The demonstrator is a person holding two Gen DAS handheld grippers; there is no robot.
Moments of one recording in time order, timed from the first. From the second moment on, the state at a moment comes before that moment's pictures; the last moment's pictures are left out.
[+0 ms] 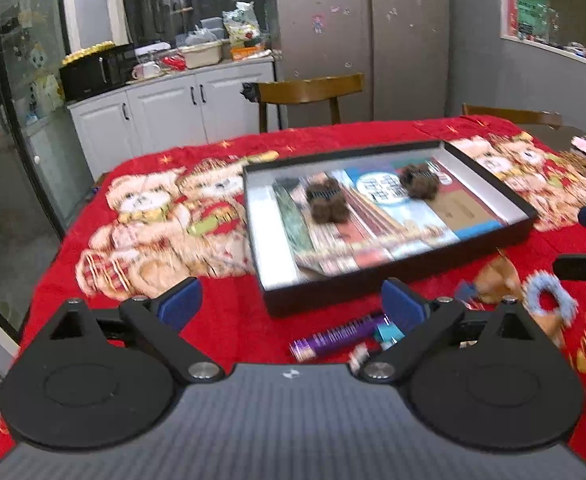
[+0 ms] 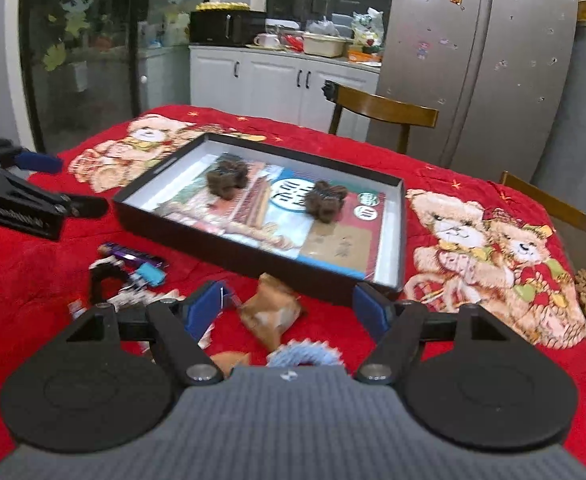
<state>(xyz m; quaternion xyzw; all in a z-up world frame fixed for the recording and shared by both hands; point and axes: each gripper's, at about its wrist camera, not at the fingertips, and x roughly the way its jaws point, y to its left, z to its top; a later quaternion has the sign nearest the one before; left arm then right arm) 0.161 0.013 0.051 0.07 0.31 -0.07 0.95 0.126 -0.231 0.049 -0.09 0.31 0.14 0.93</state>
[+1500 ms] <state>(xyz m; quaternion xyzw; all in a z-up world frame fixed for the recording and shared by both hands) 0.119 -0.023 -0.029 0.08 0.35 -0.18 0.92 0.088 -0.207 -0.023 -0.11 0.30 0.16 0.93</state>
